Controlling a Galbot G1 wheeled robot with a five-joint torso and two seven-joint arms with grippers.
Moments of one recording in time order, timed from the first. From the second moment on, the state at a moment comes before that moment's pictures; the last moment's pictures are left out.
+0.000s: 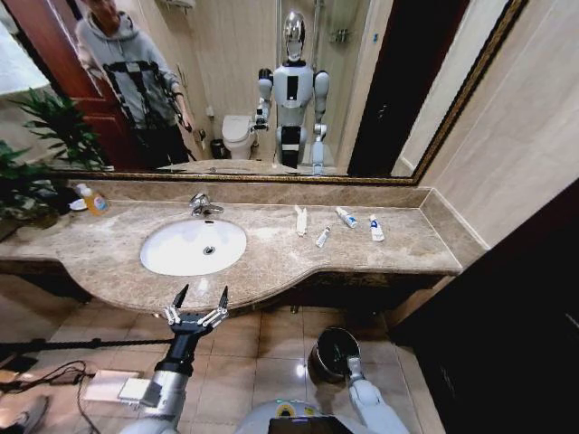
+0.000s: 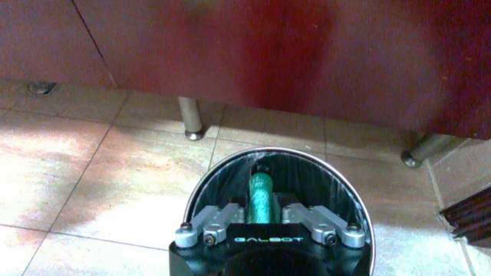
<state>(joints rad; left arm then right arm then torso) 1.93 -1.44 -0.60 -2.42 -0.21 -0.08 0.08 -1.11 1.48 0.52 0.76 -0.02 0.08 -0.06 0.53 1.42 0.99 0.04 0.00</state>
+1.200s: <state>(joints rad) 1.93 -1.44 -0.60 -2.42 -0.21 -0.08 0.08 -1.61 1.47 0.64 1.66 -0.05 0.22 0.08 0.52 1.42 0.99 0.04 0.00</state>
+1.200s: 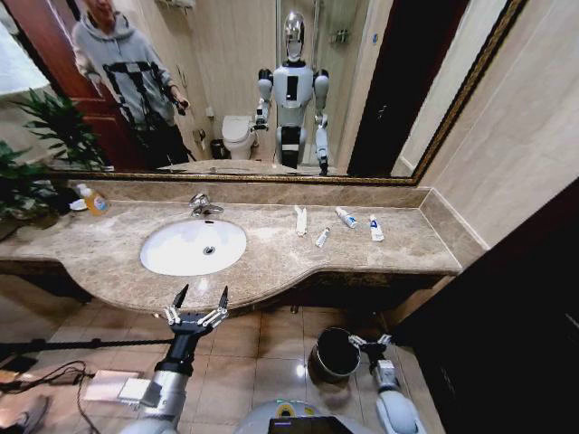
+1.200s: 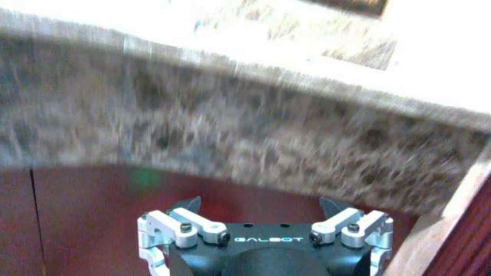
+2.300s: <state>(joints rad) 1.93 -1.44 -0.60 -2.42 -0.21 -0.08 0.08 -0.97 1.25 0.57 1.61 0.28 -0.22 0.08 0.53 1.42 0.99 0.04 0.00</state>
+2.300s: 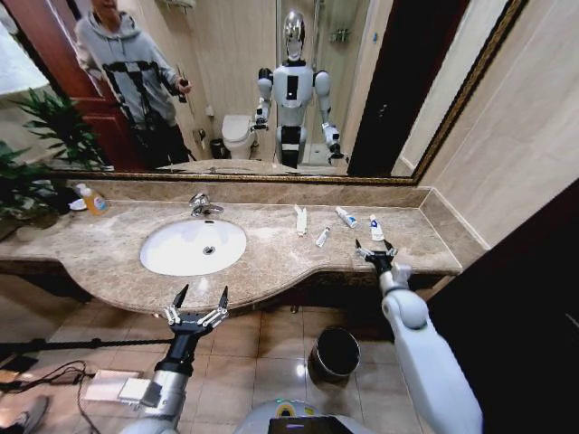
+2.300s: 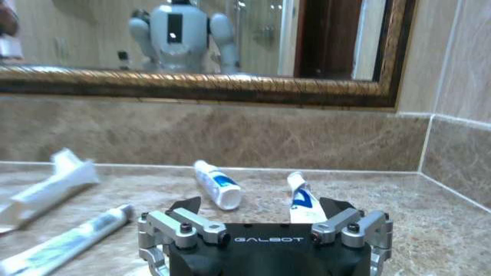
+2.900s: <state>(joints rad) 1.93 -1.44 -0.60 -2.42 -0.21 -0.08 0.08 -0.74 1.25 0.56 1.29 0.32 -0.20 0.08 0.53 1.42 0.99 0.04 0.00</state>
